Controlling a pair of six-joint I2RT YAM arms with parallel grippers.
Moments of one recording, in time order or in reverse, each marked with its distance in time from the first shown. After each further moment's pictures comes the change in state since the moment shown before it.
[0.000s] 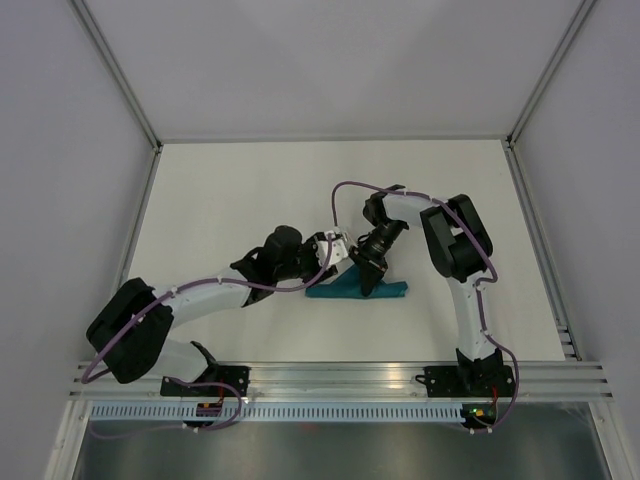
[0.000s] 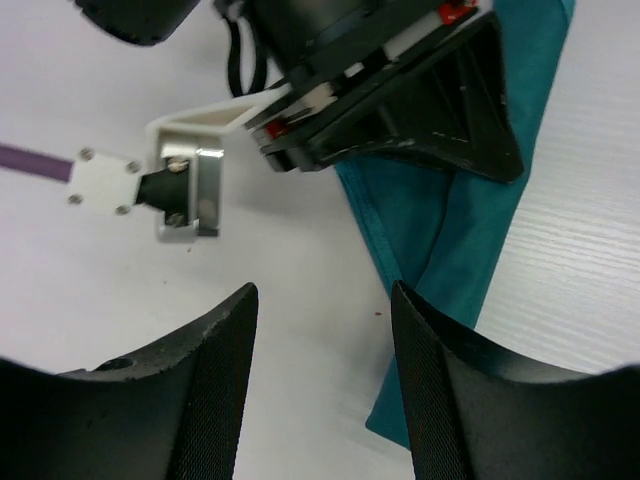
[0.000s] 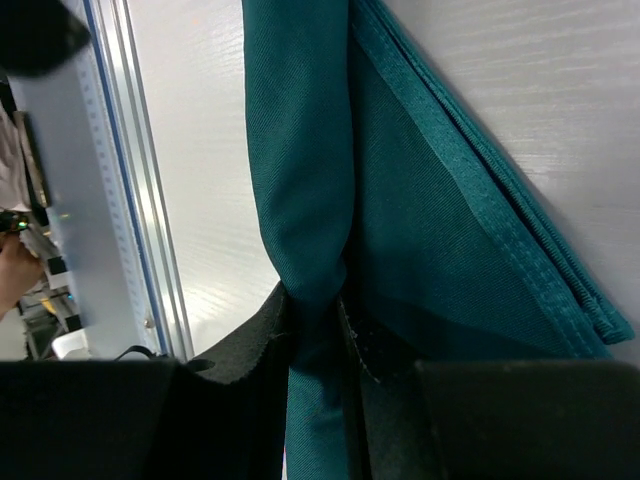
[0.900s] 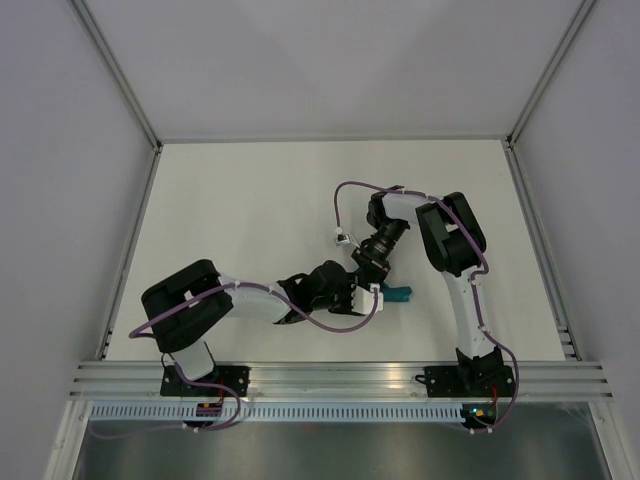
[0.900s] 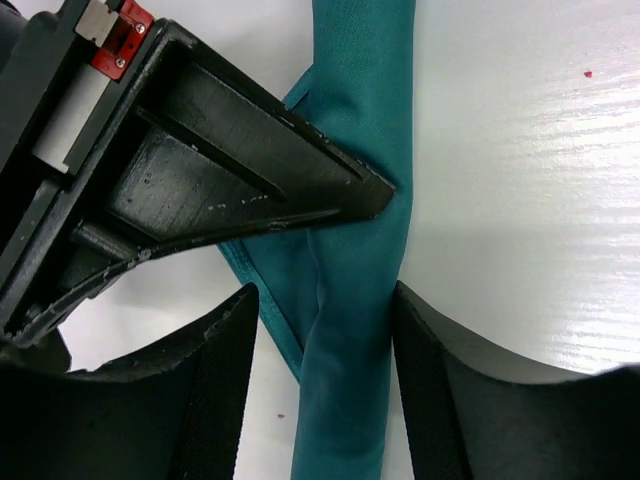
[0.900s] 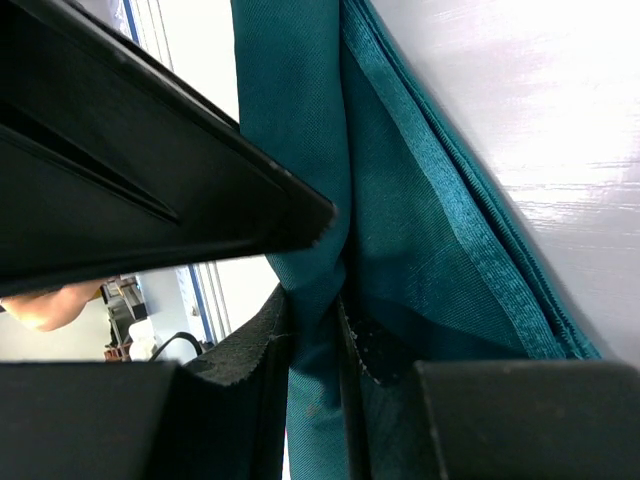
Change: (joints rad) left arm -0.292 0.289 0.012 0.159 -0.193 0.233; right arm -0.029 0.093 0.057 -0.136 -0.028 -0.002
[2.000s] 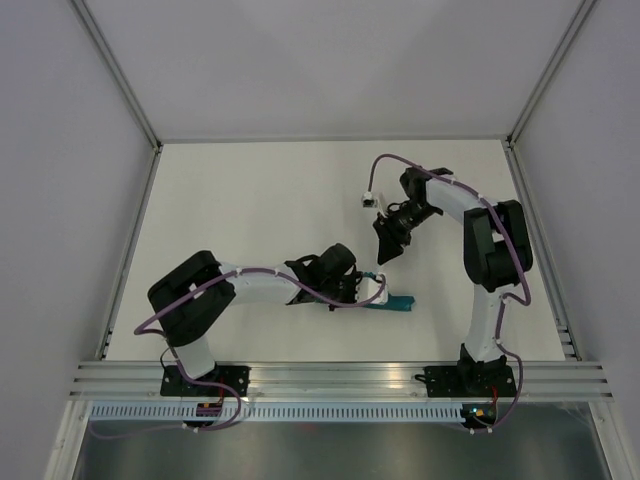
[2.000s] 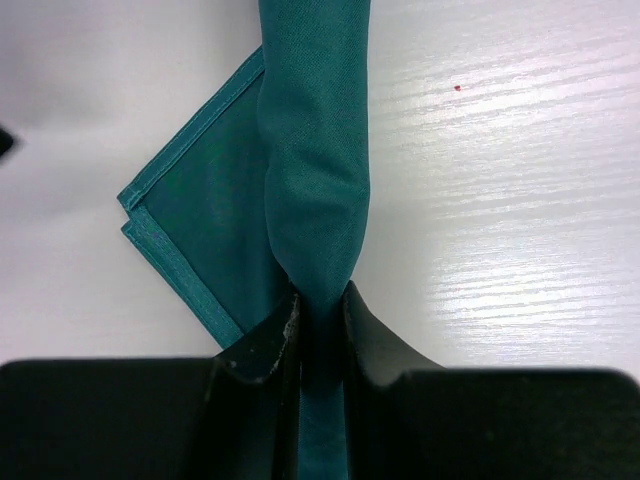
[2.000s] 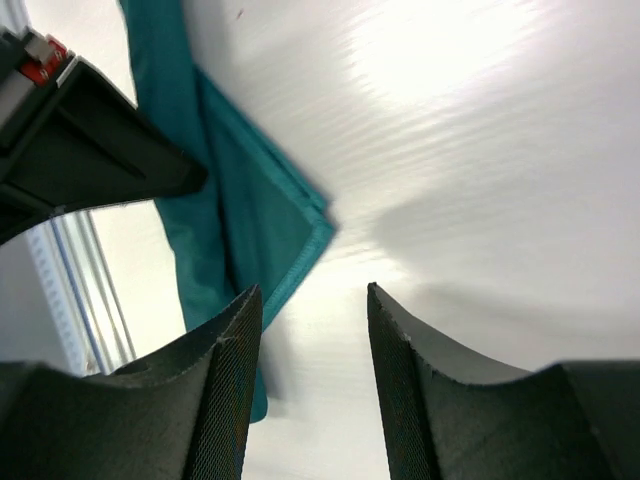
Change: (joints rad) left arm 0.049 0.054 0.190 -0.358 0.248 -0.056; right arm -0.145 -0.256 -0.087 0.270 0.063 0.103
